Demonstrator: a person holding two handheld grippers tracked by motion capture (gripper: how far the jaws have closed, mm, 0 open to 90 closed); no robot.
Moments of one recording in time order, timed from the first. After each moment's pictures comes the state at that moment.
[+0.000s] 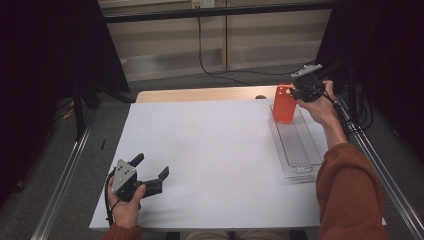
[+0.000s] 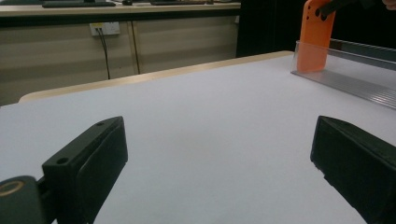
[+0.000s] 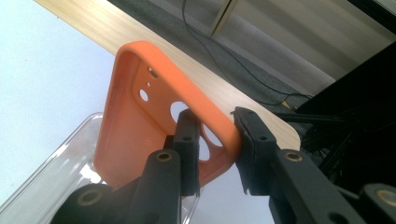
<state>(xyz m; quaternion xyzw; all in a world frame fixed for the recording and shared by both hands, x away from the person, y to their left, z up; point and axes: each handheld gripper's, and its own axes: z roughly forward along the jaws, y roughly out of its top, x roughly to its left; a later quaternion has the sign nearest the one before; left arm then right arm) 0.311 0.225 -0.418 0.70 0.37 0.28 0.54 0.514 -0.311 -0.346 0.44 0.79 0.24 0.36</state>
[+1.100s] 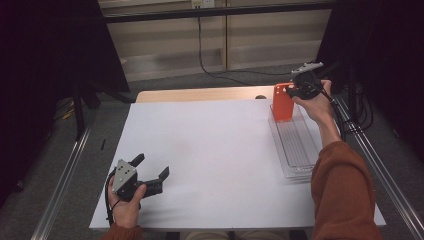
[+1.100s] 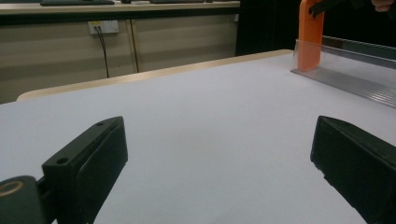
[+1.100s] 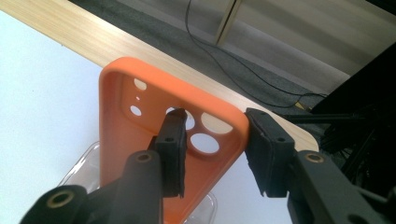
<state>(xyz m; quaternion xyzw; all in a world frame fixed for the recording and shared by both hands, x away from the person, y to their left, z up) 0.312 0.225 -0.419 0.70 0.37 0.28 0.54 0.525 -0.311 -0.350 0.47 0.76 0.28 0.34</state>
